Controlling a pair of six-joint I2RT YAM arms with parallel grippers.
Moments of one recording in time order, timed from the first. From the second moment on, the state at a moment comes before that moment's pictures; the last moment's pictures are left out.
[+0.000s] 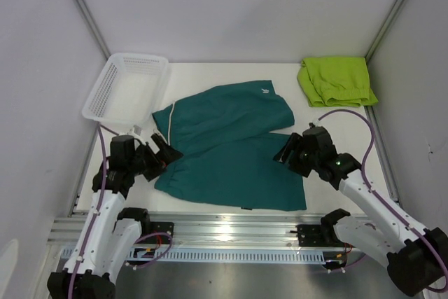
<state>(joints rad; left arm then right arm) -0.04 0.68 0.57 -0.63 0.38 -0.74 0.46 0.94 0.68 -0.56 -0.07 0.87</state>
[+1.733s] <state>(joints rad) -0.11 0.76 0.46 -0.86 0.38 -0.86 0.76 0.94 0.46 -0.96 0.19 1.72</state>
